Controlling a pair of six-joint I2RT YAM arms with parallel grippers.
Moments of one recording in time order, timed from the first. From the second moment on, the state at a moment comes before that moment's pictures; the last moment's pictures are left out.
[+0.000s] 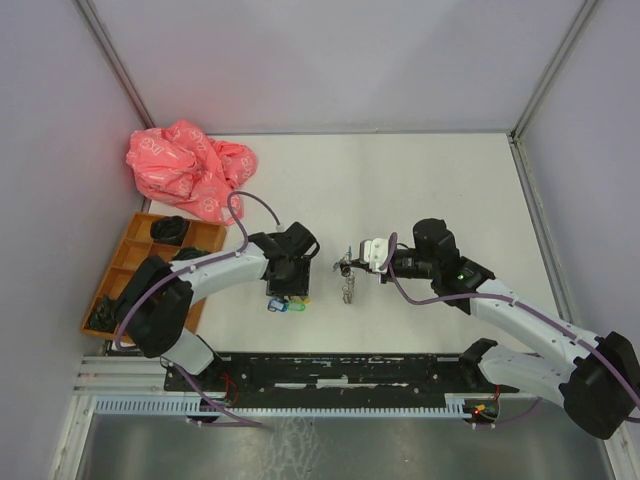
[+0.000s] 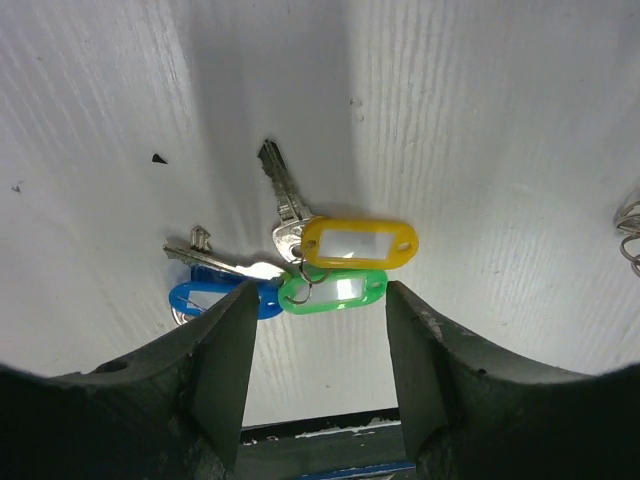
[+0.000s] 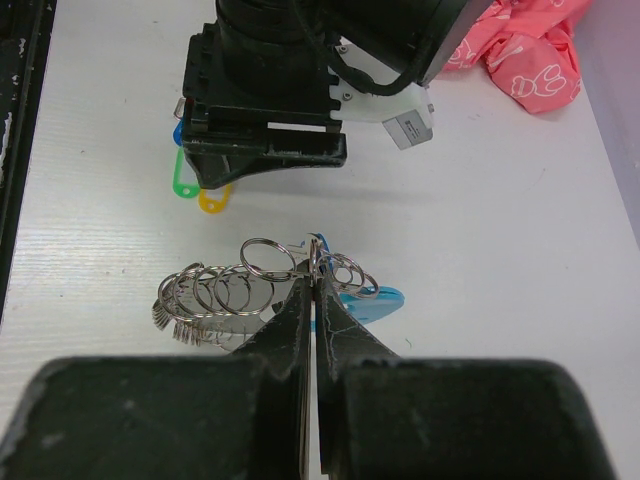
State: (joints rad) left arm -0.75 1.55 0.92 -0.69 -0.07 -0.65; right arm 0.66 1.04 0.64 0.01 -0.64 -0.66
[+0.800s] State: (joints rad) left arm -0.66 1.63 0.93 -0.52 -0.09 -0.68; right arm 0.66 1.04 0.64 0.01 -0.64 -0.66
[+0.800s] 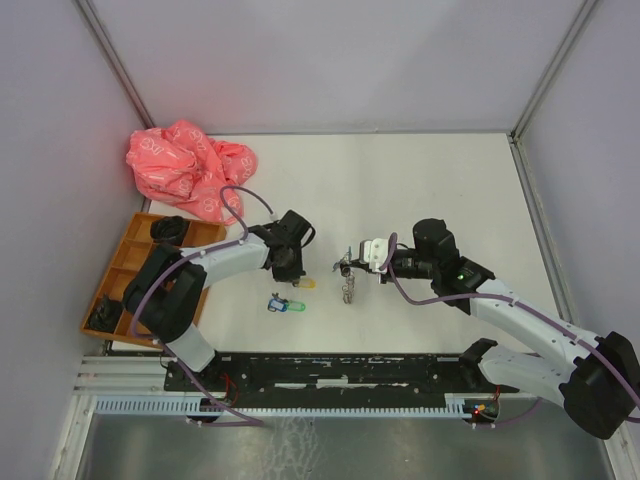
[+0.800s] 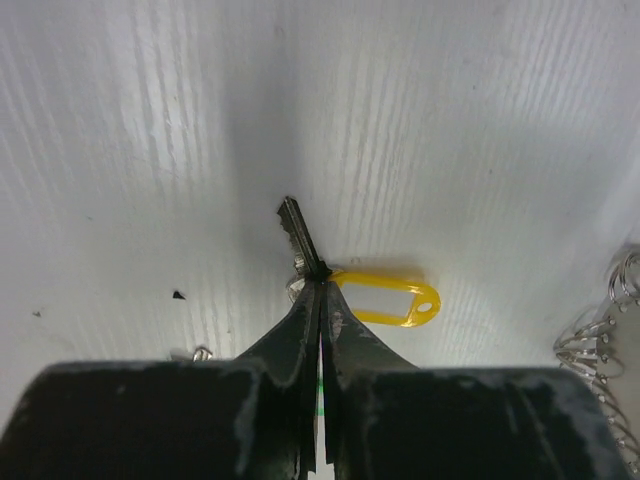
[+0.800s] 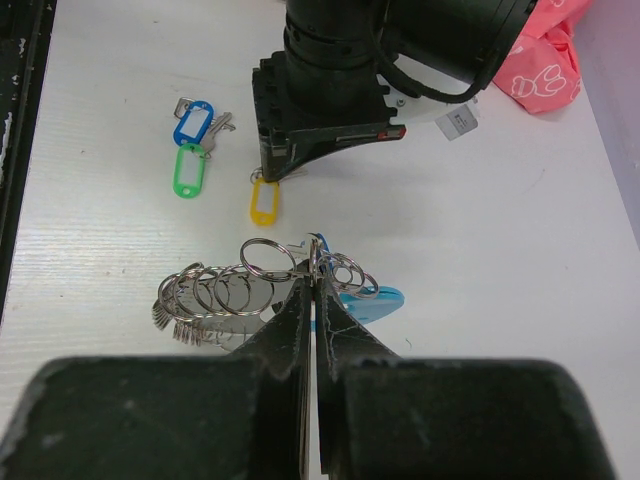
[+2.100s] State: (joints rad) left arm -0.56 1.60 0.93 -0.53 -0.09 -0.68; right arm 0.67 1.03 0.64 0.01 -0.64 -0.66
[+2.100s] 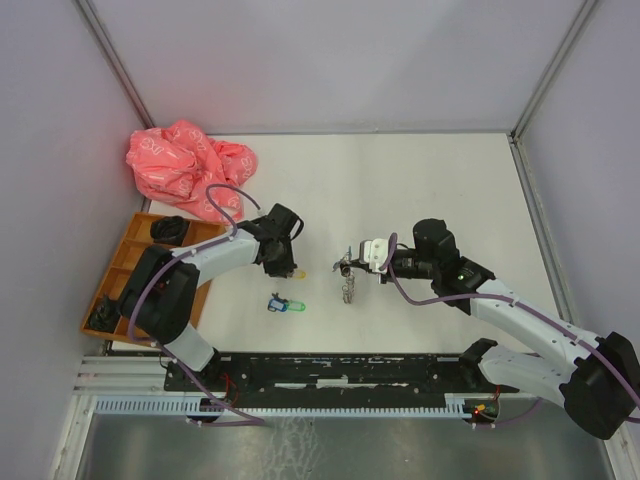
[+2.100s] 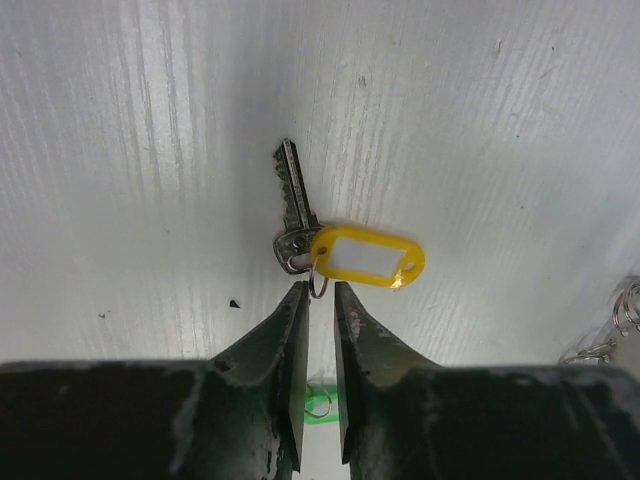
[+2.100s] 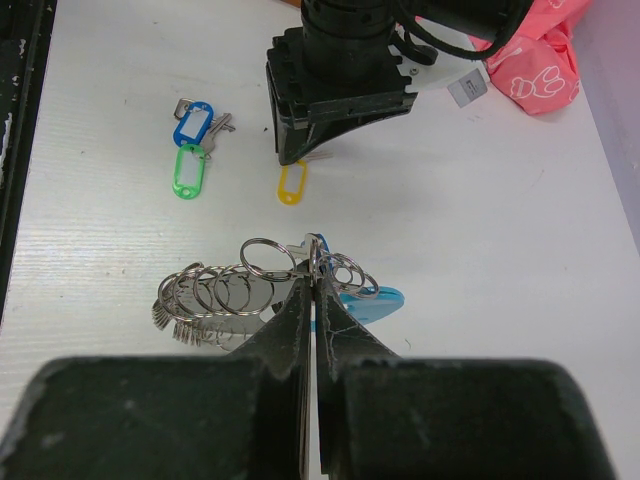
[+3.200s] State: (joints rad) left arm -0.63 1.17 0.50 0.20 -0.08 -0.21; right arm 0.67 1.03 0.64 0.01 -0.64 -0.66
